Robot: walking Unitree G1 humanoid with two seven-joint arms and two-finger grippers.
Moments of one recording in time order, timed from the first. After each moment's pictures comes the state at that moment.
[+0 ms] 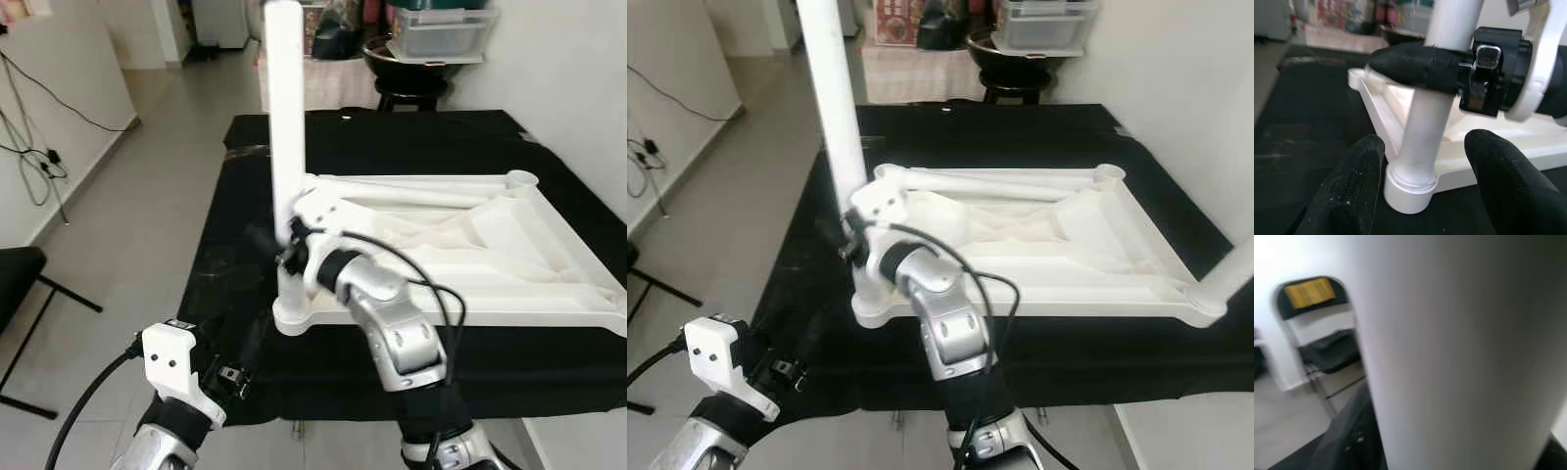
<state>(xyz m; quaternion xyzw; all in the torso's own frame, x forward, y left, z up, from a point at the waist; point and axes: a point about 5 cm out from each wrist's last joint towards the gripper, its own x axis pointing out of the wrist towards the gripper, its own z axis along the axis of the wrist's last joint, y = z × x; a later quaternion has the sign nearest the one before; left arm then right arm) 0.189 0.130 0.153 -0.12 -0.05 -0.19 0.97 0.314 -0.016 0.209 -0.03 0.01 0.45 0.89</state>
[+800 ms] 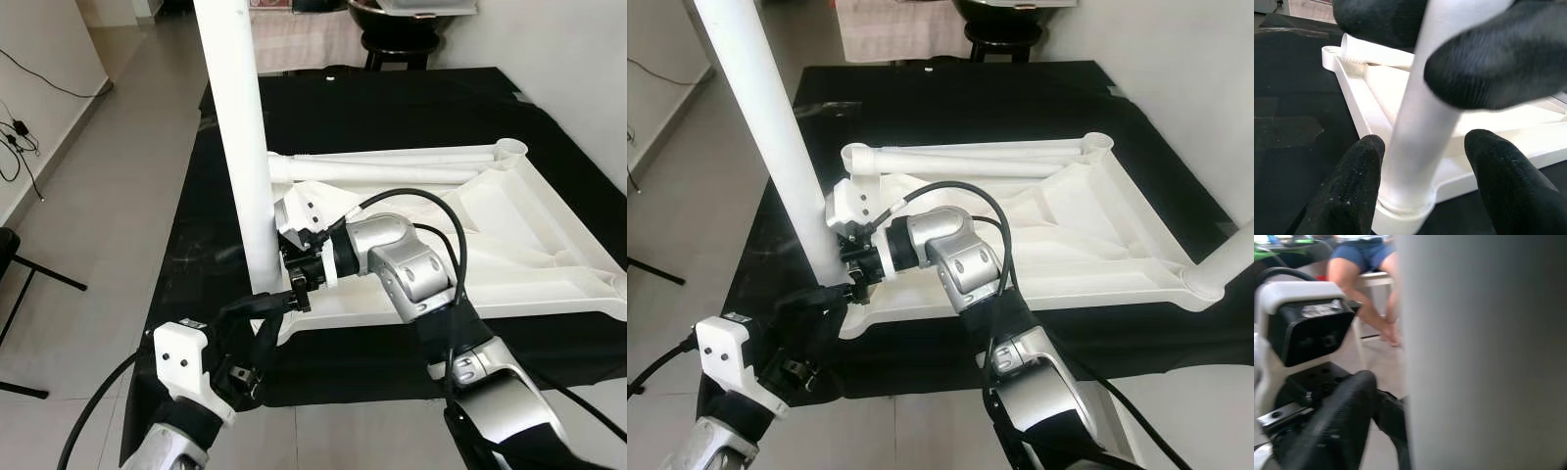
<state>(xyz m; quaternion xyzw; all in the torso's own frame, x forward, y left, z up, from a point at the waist) 0.179 0.120 0.149 -0.13 -0.04 -0.19 0.97 0.317 -0.021 0.234 -0.11 0.00 0.79 0.60</state>
